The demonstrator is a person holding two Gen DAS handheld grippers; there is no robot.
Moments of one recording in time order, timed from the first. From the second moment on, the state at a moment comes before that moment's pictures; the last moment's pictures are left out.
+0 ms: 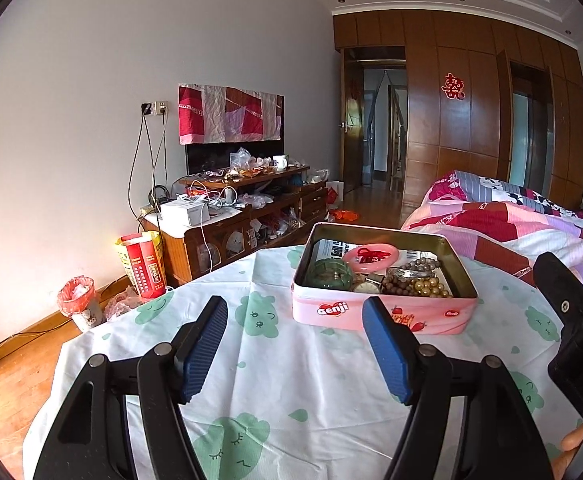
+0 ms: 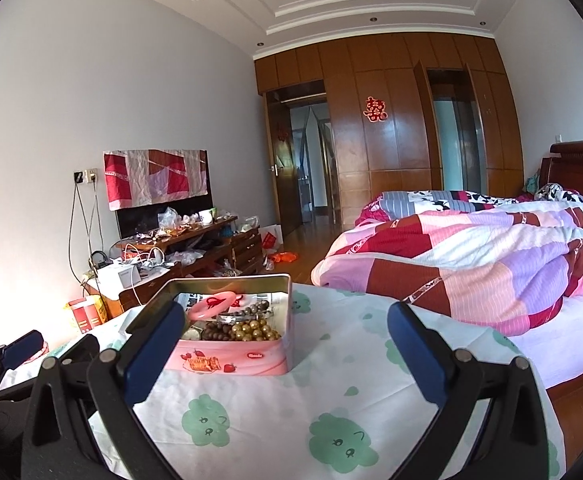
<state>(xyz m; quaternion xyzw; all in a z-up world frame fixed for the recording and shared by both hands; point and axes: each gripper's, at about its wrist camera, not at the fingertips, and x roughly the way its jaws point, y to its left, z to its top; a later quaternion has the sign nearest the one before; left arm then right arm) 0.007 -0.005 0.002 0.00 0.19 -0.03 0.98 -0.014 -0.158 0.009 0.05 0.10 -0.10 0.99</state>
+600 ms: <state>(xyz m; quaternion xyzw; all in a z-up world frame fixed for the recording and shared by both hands) 0.004 -0.001 0.003 0.00 0.19 -0.03 0.98 -0.015 -0.159 0.007 0.05 0.10 -0.10 0.99</state>
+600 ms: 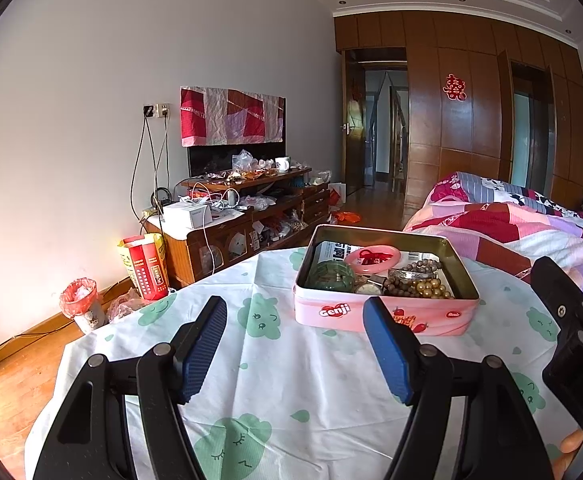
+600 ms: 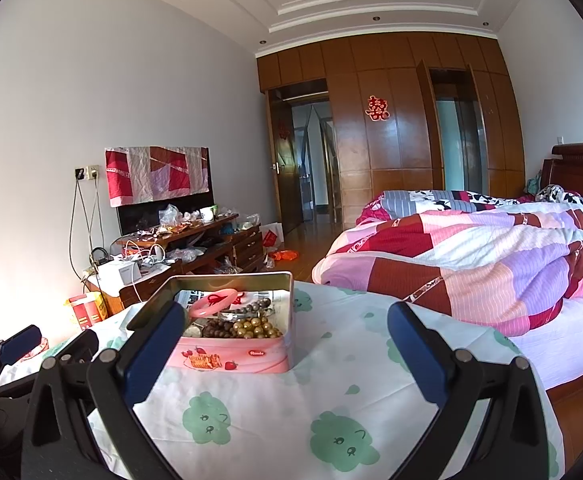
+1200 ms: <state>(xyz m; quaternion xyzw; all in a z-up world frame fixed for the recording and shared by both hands) 0.004 0.001 0.003 0.00 0.19 -0.03 0.98 -0.016 -0.160 0.005 0.05 0.10 -0.10 0.99</state>
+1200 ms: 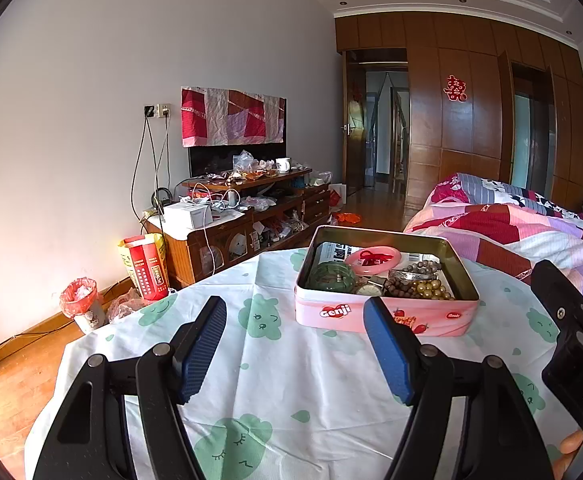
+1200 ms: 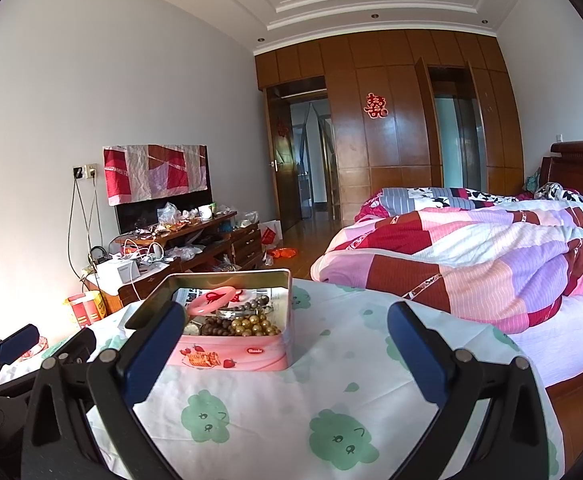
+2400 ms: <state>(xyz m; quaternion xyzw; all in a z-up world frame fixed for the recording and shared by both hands) 0.001 -0.001 0.005 -0.02 0.19 -0.06 0.98 -0.019 -0.163 0.000 0.05 0.11 -0.11 0.99</state>
